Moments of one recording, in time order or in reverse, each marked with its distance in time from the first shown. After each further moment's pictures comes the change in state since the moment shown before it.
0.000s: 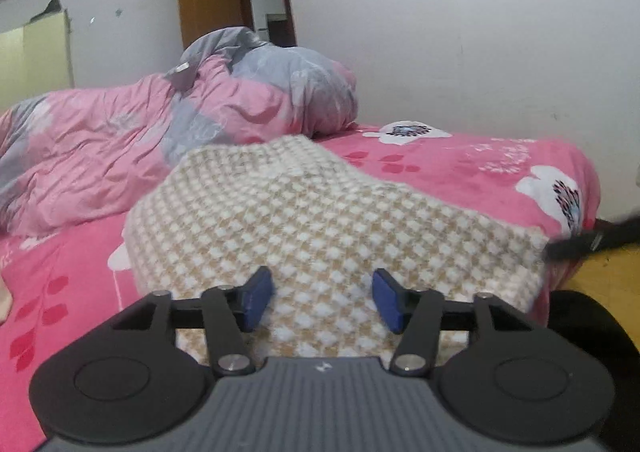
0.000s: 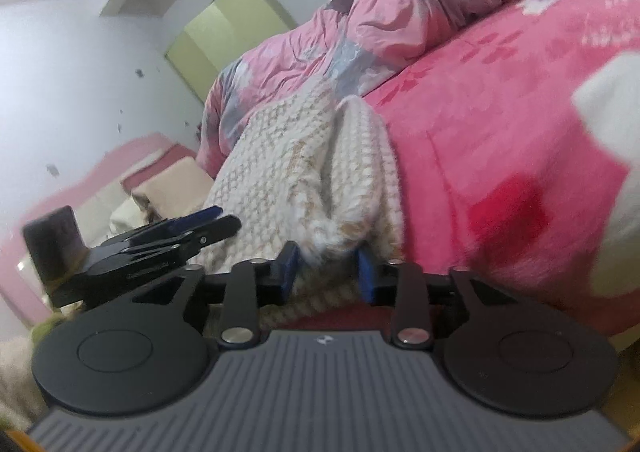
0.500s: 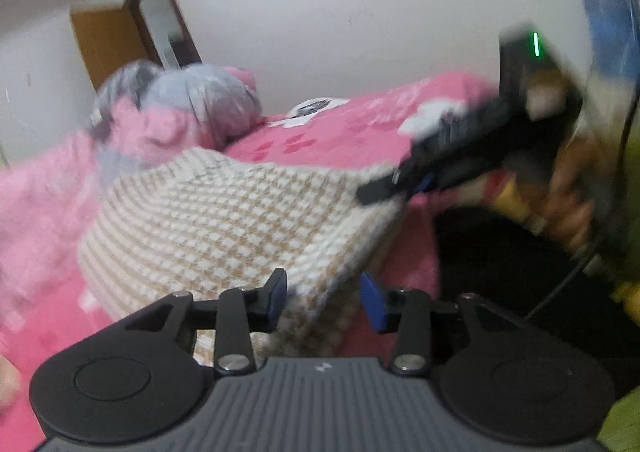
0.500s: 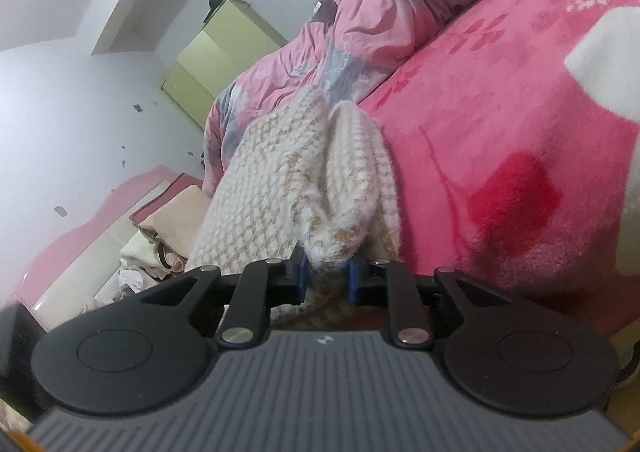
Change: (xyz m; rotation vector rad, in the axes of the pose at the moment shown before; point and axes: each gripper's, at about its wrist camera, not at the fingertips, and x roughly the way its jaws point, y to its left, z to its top) left arm -0.059 -0.044 -0.014 0.208 0.042 -0.194; right arm 0.017 -0.015 -0.012 0.136 -0.057 0.060
